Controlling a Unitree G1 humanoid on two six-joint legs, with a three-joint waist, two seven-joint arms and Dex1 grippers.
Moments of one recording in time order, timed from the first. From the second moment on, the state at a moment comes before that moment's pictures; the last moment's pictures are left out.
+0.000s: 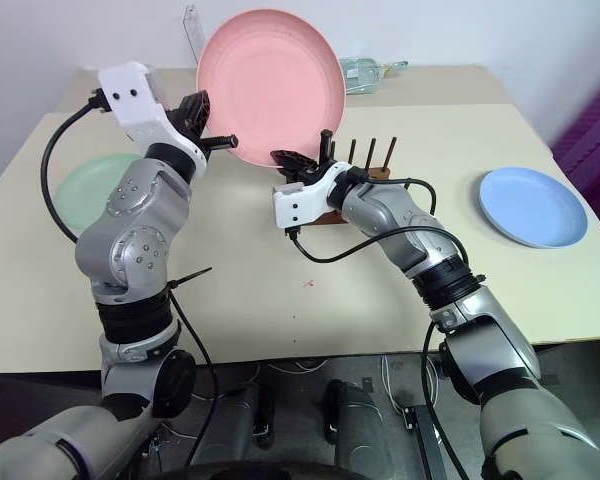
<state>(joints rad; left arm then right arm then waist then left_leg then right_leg) -0.75 0.02 0.20 -0.34 -0.33 0.78 0.13 -0.86 -0.49 0.42 0.27 -0.66 -0.35 0.30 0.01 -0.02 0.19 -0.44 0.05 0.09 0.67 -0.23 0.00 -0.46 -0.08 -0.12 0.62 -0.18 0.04</state>
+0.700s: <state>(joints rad) -0.65 0.36 0.19 -0.18 -0.25 0.52 -0.02 -0.79 -0.50 -0.10 0.07 0.18 0.23 0.59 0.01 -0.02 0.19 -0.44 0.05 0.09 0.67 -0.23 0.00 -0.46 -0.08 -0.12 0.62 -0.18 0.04</state>
